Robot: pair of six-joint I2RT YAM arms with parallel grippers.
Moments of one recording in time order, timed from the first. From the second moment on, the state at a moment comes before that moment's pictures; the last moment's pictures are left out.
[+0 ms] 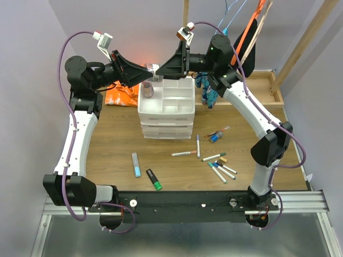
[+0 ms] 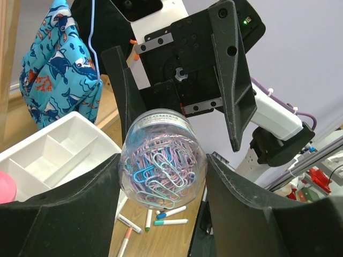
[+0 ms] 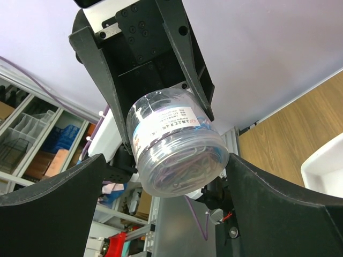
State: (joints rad) left arm -0.04 1.32 1.42 0.23 1.09 -0.84; right arm 0.56 1.89 1.99 0.10 -1.03 1.07
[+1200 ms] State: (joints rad) left arm 0.01 1.31 1.40 0.19 1.10 -0.81; right arm 0.57 1.89 1.97 0.06 -1.01 0.95
